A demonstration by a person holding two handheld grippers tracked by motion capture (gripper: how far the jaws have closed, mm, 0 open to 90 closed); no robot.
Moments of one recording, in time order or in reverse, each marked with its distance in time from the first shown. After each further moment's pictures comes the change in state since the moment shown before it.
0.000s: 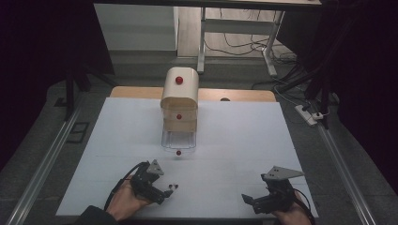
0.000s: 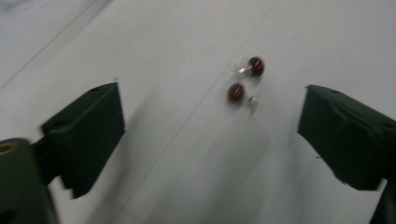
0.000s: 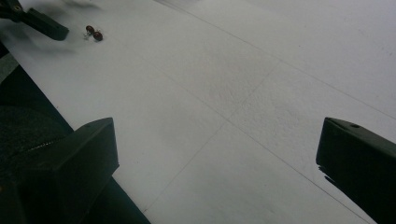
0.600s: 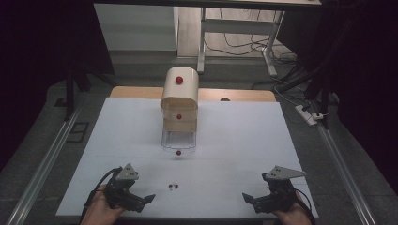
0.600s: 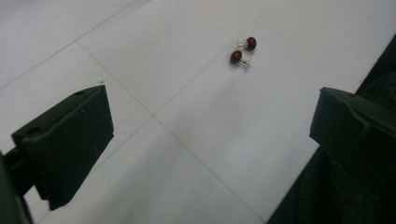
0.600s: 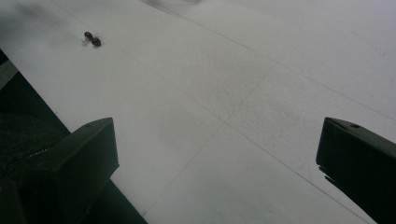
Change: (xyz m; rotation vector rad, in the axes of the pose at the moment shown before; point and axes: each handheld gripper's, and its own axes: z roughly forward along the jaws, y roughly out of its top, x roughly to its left) left arm -0.004 -0.039 -0.061 -0.093 0.048 -0.152; right arm -0.001 -0.001 -0.002 -0.019 -0.005 0.020
